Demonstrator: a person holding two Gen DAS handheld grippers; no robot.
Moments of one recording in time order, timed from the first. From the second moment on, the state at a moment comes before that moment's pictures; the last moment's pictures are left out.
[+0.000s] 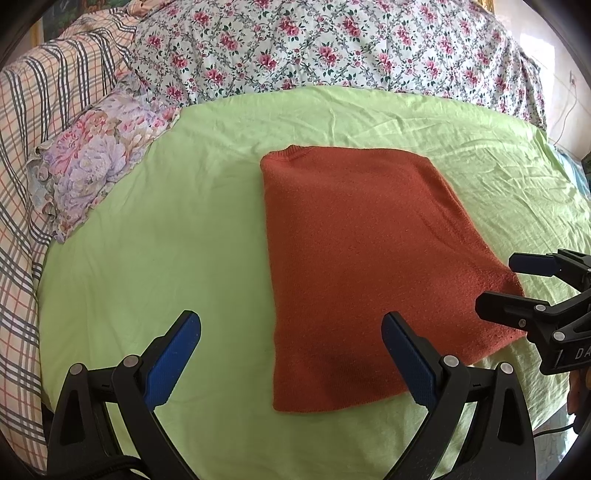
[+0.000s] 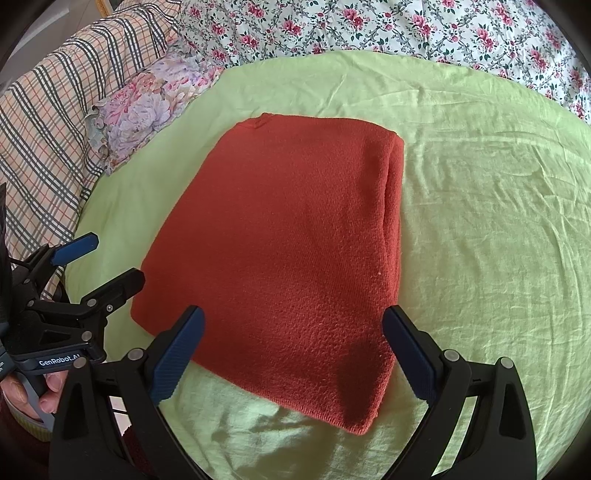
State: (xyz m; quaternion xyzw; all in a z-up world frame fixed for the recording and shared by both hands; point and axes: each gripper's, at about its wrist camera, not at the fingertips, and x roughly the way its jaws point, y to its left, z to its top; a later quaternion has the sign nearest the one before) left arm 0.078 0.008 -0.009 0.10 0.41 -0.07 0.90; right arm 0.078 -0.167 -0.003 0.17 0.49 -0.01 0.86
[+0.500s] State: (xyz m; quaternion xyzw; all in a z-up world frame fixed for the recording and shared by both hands) left arm 0.078 0.006 -0.008 0.10 0.41 -0.07 0.90; right arm 0.077 -0.166 -0.002 0.17 0.49 -0.01 0.86
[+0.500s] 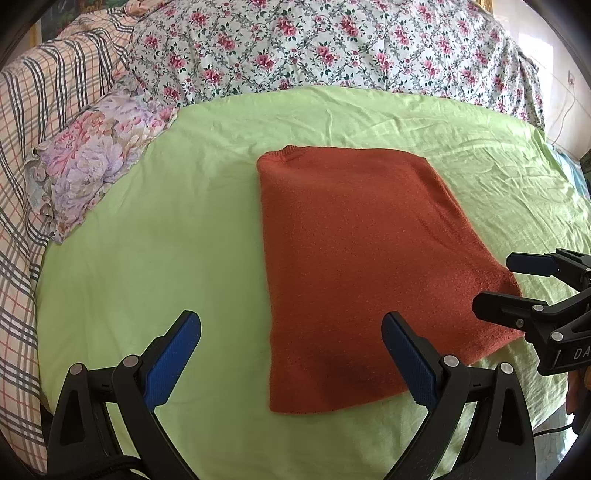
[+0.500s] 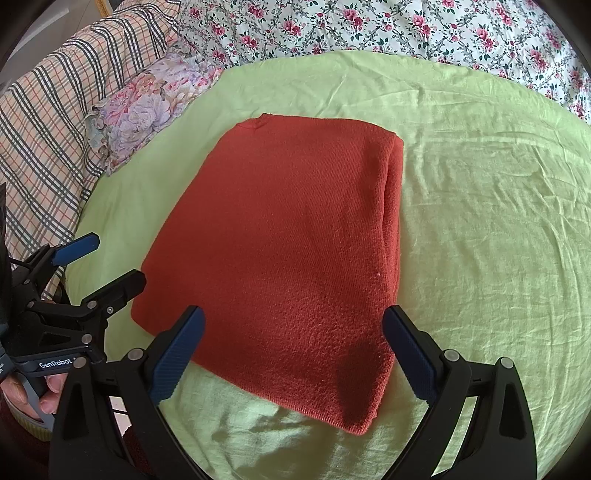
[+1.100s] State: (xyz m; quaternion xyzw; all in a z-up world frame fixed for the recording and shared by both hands) left arm 0.079 0.006 -0.008 0.09 0.41 -0.08 0.90; right arm 0.077 -0.164 0.001 0.17 0.49 -0.01 0.86
